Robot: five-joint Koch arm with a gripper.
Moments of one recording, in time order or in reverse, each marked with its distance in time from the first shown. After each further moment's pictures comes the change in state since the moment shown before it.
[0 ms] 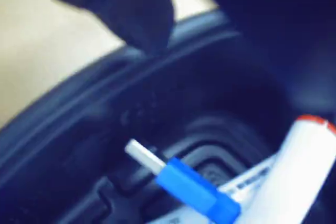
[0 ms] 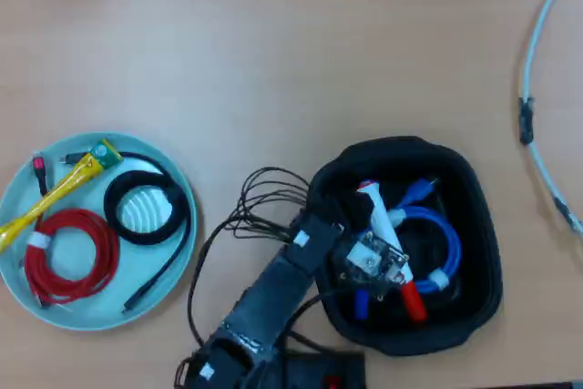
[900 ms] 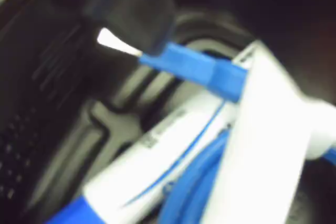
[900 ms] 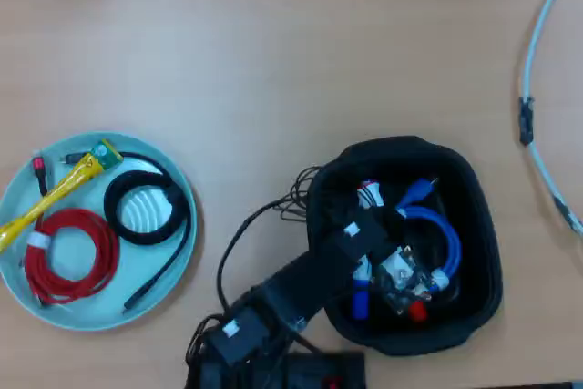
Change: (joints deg) arm 14.9 -13.8 1.2 -8.2 -2.1
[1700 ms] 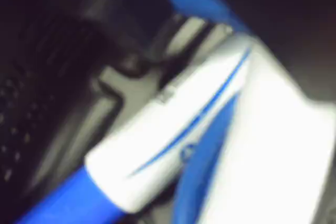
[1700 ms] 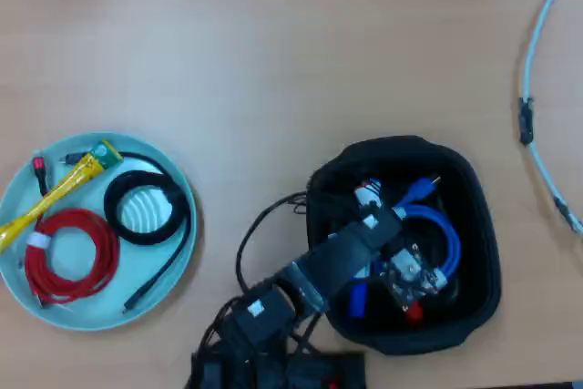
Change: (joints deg) arm 0.5 -9.0 0.4 -1.9 -0.2
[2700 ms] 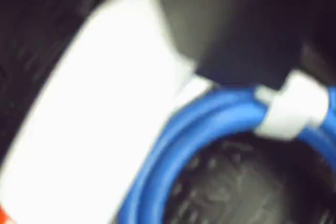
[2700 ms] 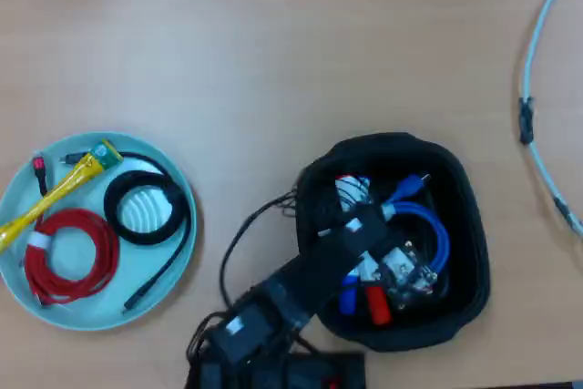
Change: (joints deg) arm -4.2 11.0 -0.2 2.0 0.1
